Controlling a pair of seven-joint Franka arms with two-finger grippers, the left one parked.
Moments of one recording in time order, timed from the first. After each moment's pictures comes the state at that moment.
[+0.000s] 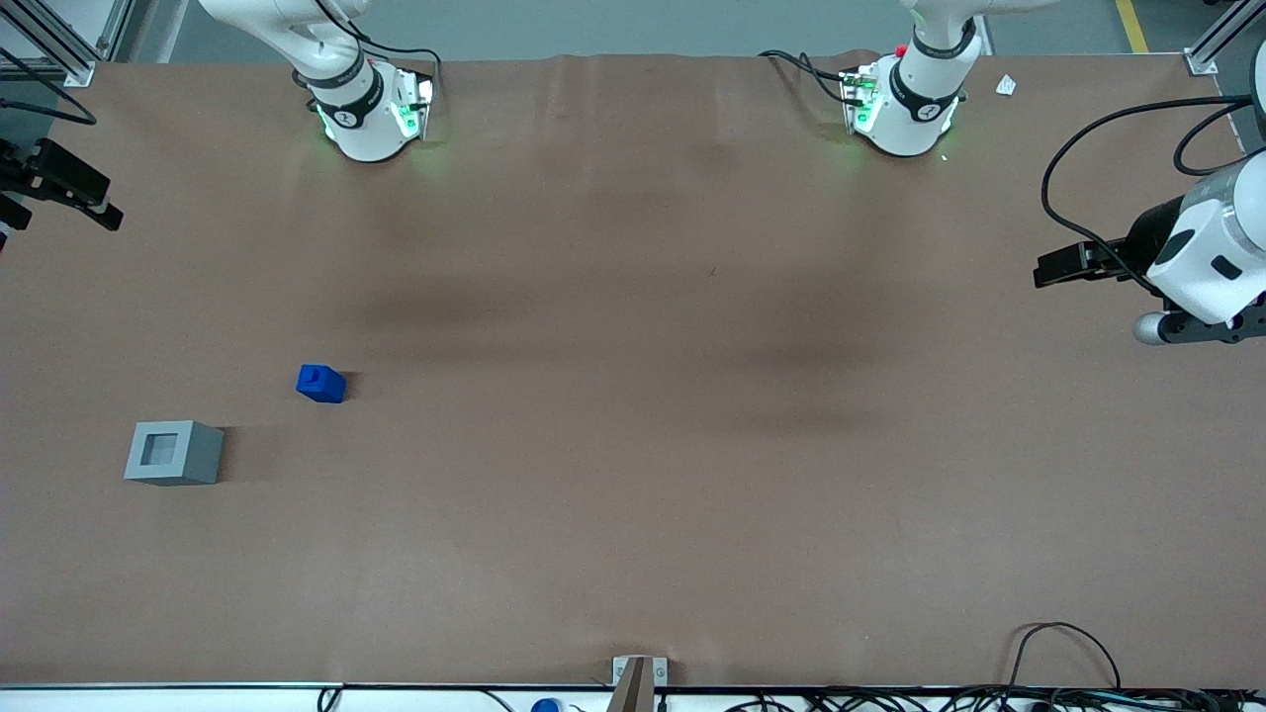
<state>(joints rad) 0.06 -0.10 -0.11 -1.56 0.02 1.50 -0.01</state>
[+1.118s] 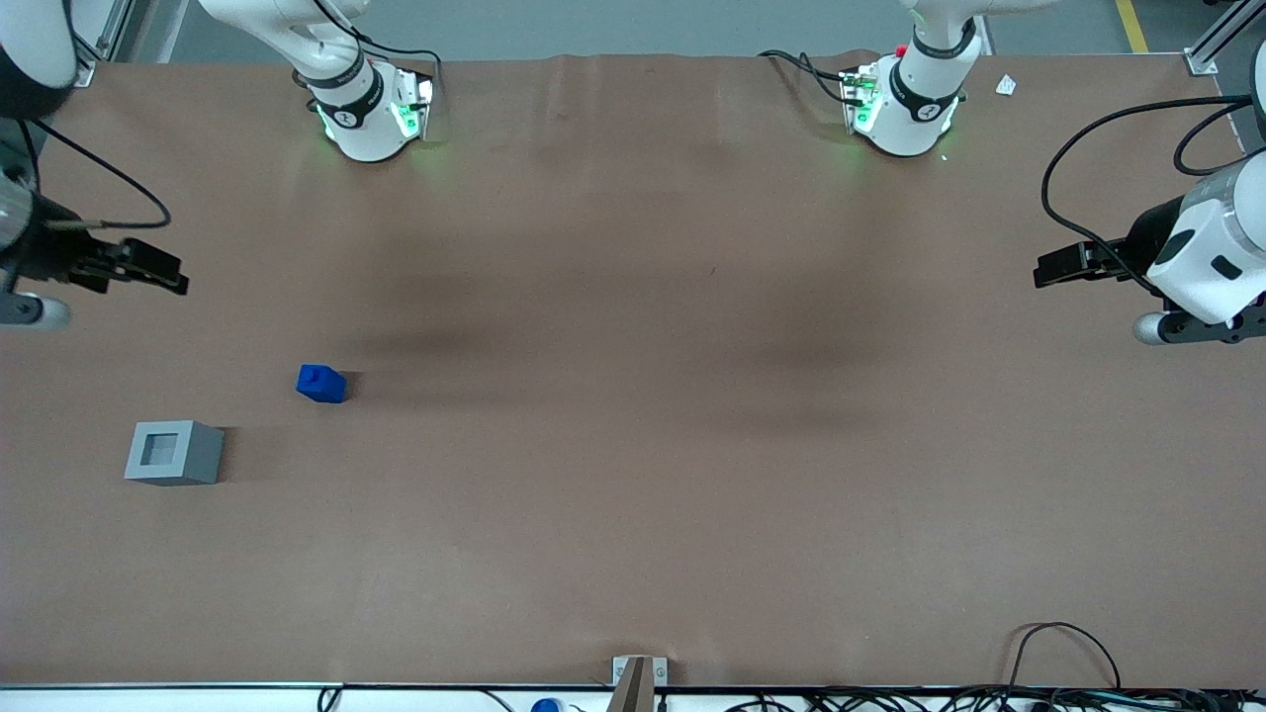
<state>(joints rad) 0.06 0.03 -0.11 -1.71 0.01 1.65 -0.01</state>
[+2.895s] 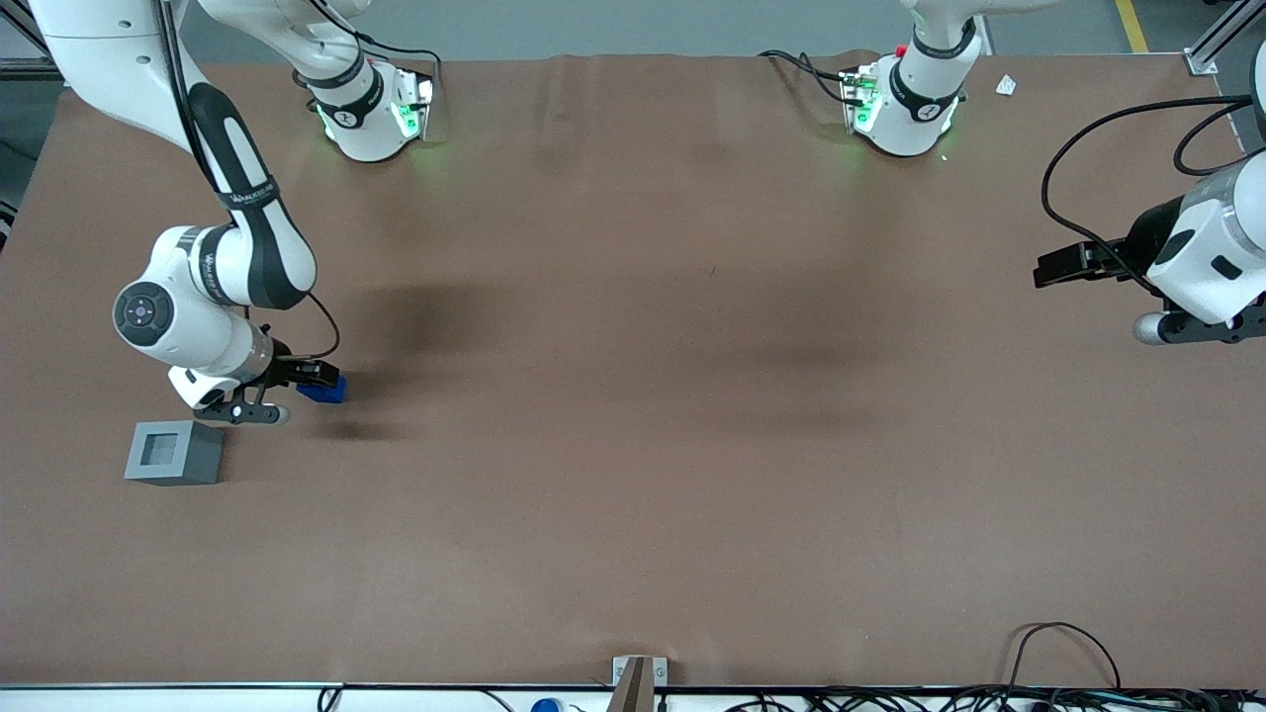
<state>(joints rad) 0.09 0.36 -0.11 -2.15 0.07 2.41 0.00</state>
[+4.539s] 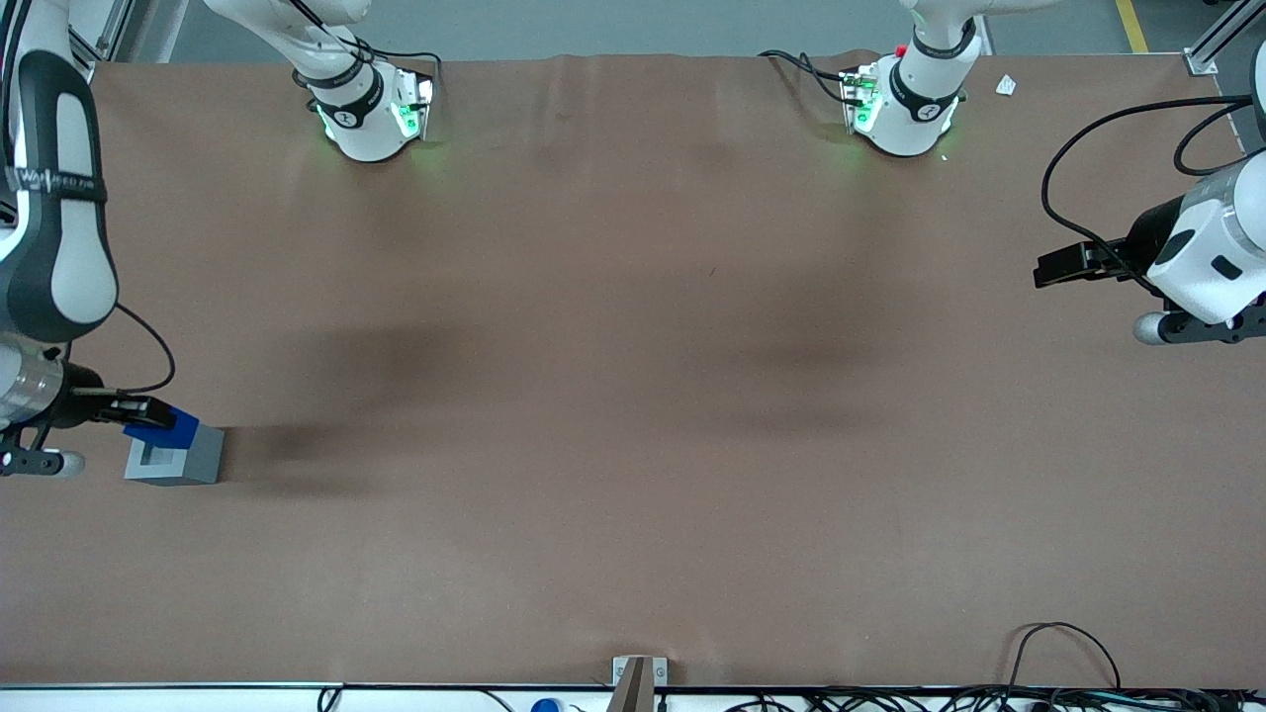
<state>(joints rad) -0.11 0.45 -0.13 -1.55 0.05 1.97 -0.18</state>
